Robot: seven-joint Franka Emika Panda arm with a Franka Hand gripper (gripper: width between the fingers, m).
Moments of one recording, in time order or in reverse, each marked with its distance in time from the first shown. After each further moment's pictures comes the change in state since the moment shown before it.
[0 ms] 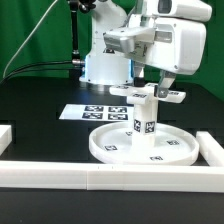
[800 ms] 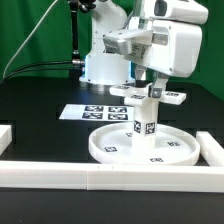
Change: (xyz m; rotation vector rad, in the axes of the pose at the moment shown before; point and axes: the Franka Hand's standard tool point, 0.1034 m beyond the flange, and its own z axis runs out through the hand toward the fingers) arm -0.001 -0.002 0.002 0.005 0.001 0.065
